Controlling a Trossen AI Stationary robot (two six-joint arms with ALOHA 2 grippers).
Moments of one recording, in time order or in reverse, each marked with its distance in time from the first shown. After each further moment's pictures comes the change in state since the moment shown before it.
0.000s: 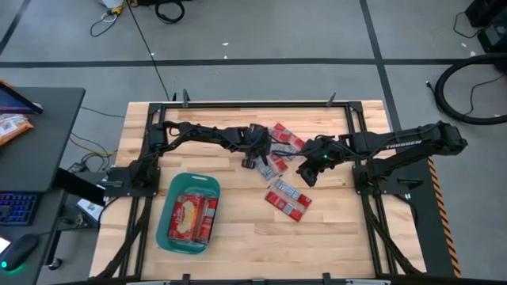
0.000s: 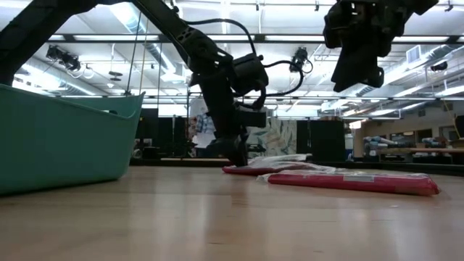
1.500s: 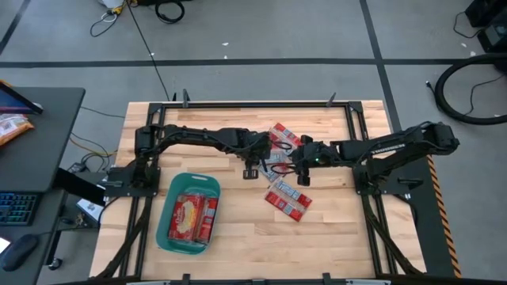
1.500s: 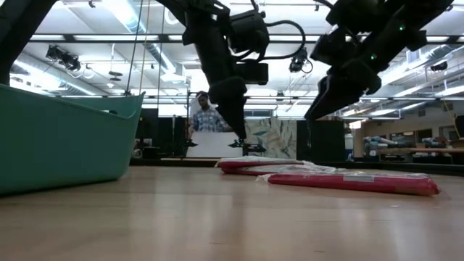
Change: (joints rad) left arm -0.087 -0.144 0.090 -0.270 0.168 -0.403; right arm -0.049 0.129 -0.200 0.446 0.206 -0.716
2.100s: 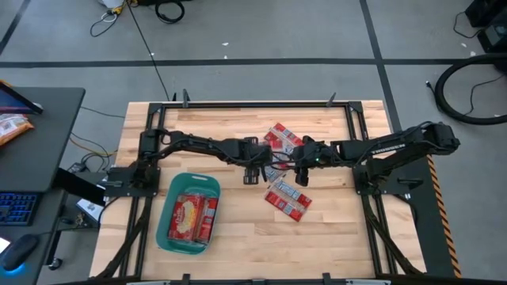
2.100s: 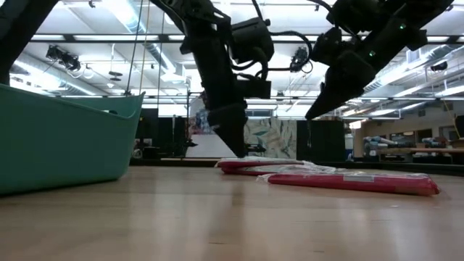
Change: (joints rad) left arm -0.072 0.047 -0.060 0.094 -0.171 -0.010; right arm 0.001 -0.011 0.001 -0.002 -0.007 0.154
